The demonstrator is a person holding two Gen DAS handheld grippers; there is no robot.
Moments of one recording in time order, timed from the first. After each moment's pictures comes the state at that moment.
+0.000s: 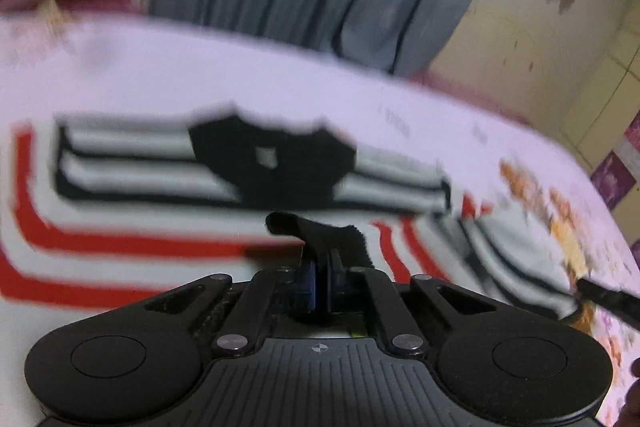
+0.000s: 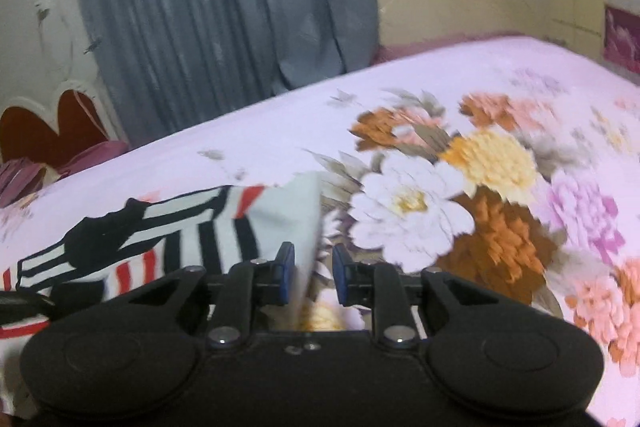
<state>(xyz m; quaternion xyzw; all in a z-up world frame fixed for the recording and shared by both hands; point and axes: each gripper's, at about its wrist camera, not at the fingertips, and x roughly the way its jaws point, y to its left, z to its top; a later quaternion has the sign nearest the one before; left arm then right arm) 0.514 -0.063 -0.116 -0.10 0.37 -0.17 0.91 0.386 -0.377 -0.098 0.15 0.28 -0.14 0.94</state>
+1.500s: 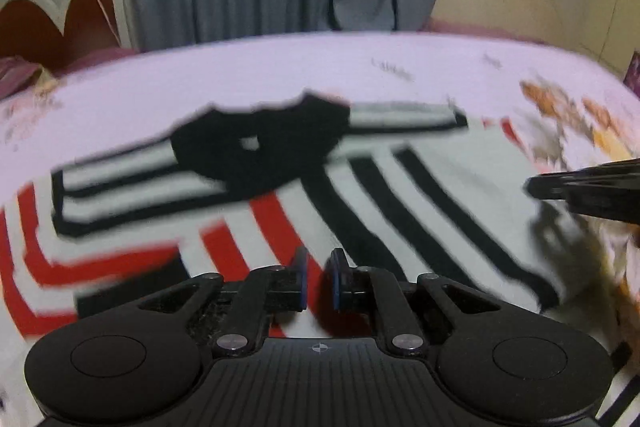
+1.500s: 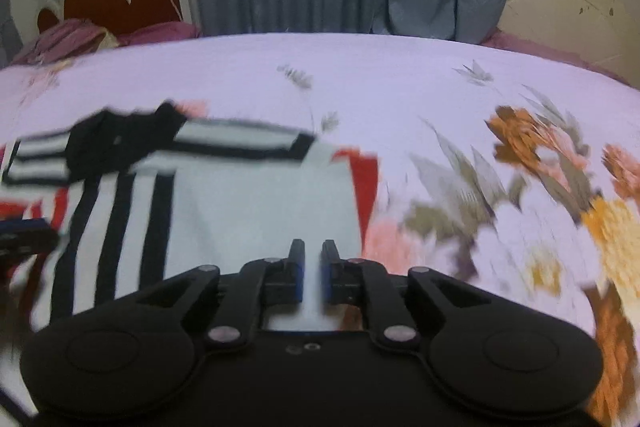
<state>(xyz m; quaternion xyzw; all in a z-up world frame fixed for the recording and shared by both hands) 0.512 -0.133 -0.150 0.06 0.39 -0.15 0.91 0.493 -0.341 -0.134 -0.01 0.39 0.00 0.92</state>
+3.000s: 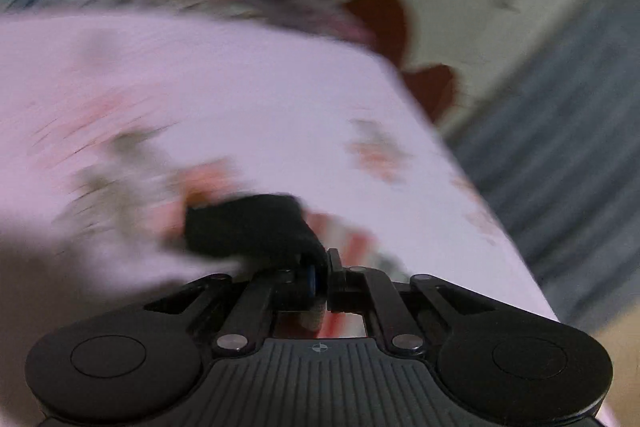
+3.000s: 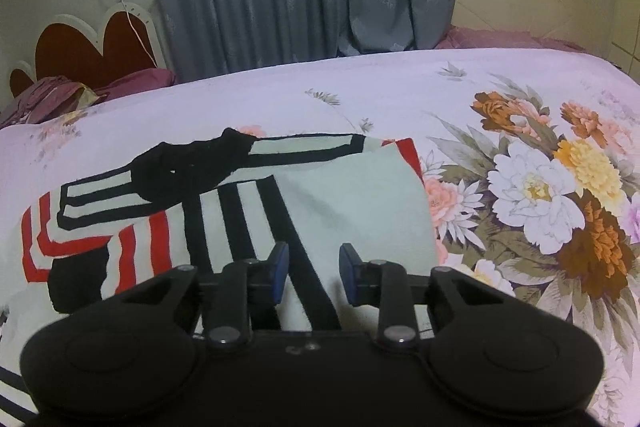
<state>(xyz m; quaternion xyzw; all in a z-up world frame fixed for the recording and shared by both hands) 0.416 0.335 -0.155 -0.33 0.24 0.16 0.90 0.433 -0.258 -0.099 0.07 0.35 -0.07 0.93</state>
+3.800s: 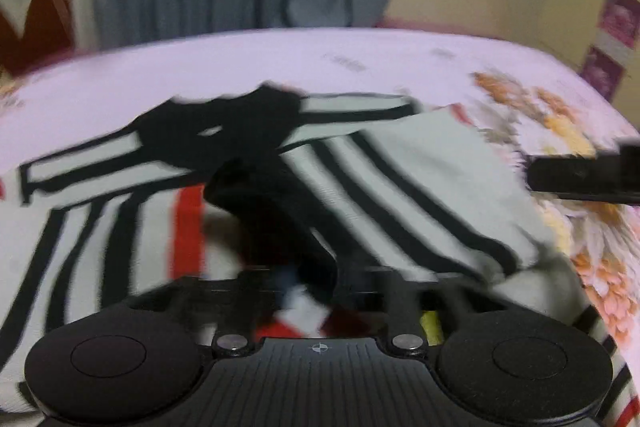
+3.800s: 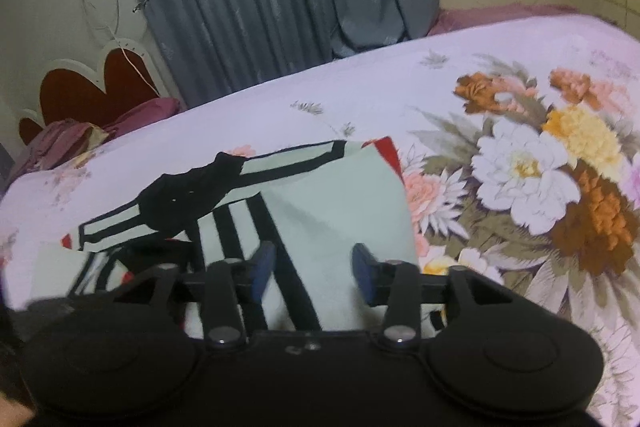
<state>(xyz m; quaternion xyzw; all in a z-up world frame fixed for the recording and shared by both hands) 0.506 -0.131 -0.152 0.04 0.37 -0.25 0.89 0.419 -0.298 -0.093 0.16 0.33 -0.05 0.93</state>
